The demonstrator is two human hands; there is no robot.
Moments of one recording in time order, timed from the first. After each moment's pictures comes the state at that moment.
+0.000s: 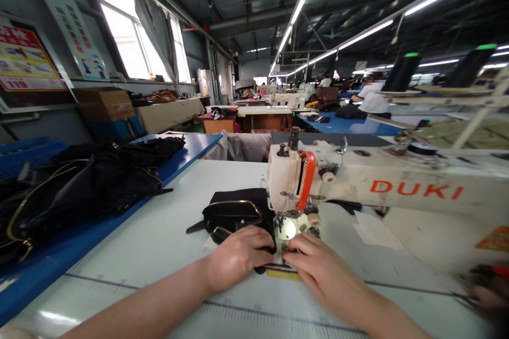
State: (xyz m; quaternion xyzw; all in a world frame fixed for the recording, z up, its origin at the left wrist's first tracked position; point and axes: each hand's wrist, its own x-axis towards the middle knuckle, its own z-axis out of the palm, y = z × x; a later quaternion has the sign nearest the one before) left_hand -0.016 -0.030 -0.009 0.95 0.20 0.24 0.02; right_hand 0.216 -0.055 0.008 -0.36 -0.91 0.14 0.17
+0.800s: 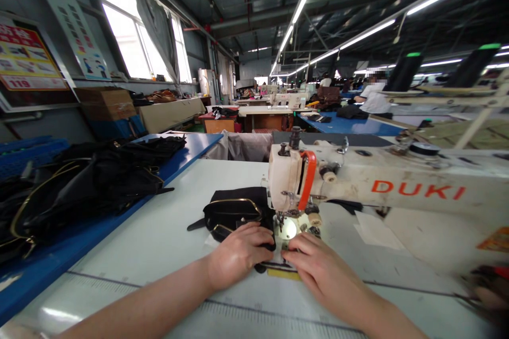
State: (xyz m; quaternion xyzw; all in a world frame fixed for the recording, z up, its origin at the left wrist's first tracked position) left_hand -0.017 -0.031 -0.014 0.94 0.23 0.26 0.00; right_hand 0.215 -0.056 0.007 -0.37 -0.91 0.13 0.17
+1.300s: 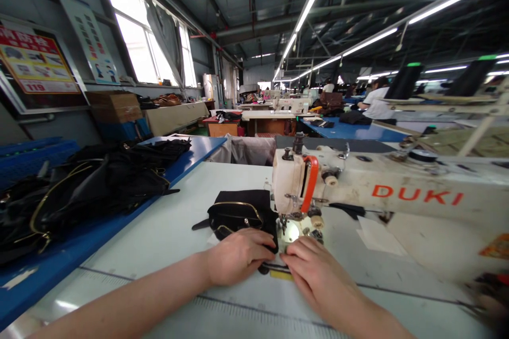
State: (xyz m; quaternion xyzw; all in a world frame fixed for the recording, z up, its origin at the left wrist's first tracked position) left_hand -0.023 -0.037 0.008 0.94 0.24 0.20 0.10; right_hand 0.200 -0.061 0.003 -0.36 -0.91 0.06 0.18
